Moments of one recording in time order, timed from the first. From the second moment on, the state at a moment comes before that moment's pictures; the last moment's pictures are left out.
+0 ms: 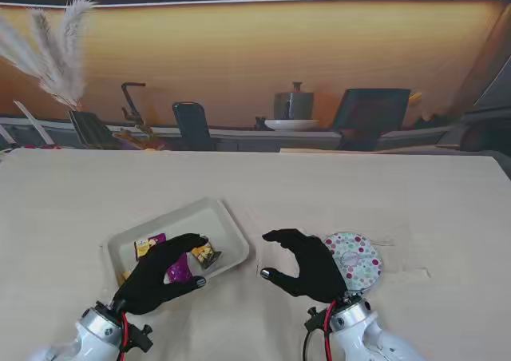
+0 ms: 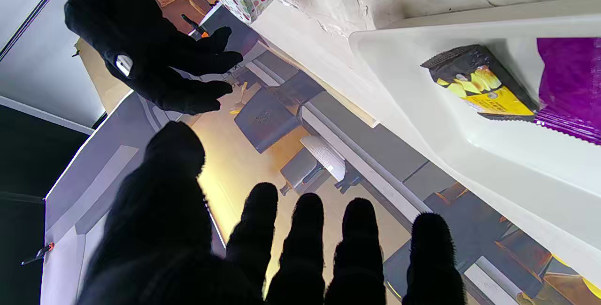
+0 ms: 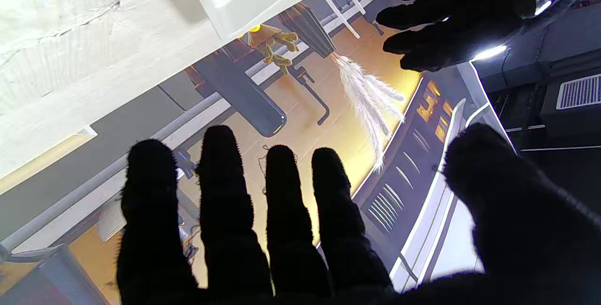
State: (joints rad) left arm 2.08 -1.11 -1.45 -1.88 0.50 -0.50 0.10; right arm -1.91 -1.15 1.16 -1.75 -0.75 -0.35 -0.47; left_hand 0.84 -0.22 0.11 0.09 0.39 0.15 0.23 0.31 0.35 0.18 0.22 0.36 0.26 0.20 0.26 0.42 0.00 0.35 0.51 0.61; right_hand 0.30 -0.46 0.81 -0.10 0.50 0.13 0.60 0.23 0.57 0.16 0.58 0.32 0.69 0.25 0.54 0.33 0.32 0.45 1.12 0.54
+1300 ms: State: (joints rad) left arm 2.09 -1.12 -1.49 -1.90 0.53 -0.50 0.12; right arm -2.09 -1.09 1.62 -2.01 -1.00 -0.35 -0.10; left_hand 0.84 -0.22 0.11 0.09 0.39 0.15 0.23 0.31 0.35 0.18 0.22 0.36 0.26 0.20 0.26 0.42 0.00 0.35 0.52 0.61; right_hand 0.30 -0.45 0.72 -0.10 0.33 0.08 0.58 0.22 0.25 0.10 0.55 0.30 0.40 0.16 0.37 0.28 0.11 0.40 0.92 0.50
